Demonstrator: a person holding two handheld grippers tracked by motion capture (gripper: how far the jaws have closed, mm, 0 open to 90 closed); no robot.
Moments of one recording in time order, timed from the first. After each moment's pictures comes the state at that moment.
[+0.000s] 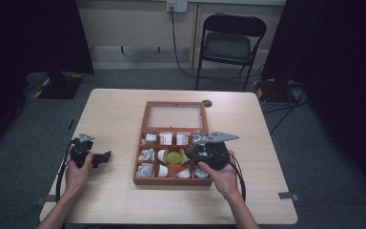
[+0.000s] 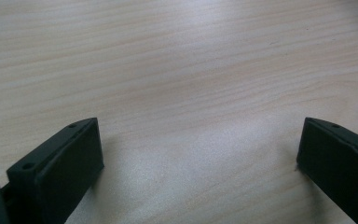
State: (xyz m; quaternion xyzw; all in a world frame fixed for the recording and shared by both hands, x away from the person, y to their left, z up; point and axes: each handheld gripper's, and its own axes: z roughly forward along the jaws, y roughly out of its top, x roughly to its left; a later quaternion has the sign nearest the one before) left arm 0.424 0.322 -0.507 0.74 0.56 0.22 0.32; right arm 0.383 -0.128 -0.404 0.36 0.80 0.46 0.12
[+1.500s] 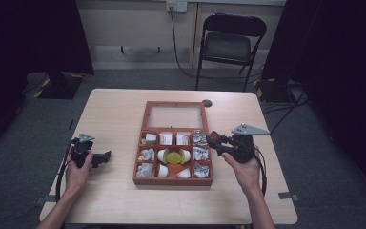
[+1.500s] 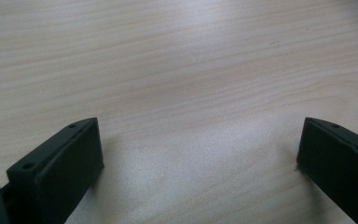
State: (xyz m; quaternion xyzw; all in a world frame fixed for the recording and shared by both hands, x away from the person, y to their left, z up) left arm 0.424 0.322 -0.507 0.74 0.56 0.22 0.31; right arm 0.388 -0.191 -0.379 0.40 0.76 0.49 0.16
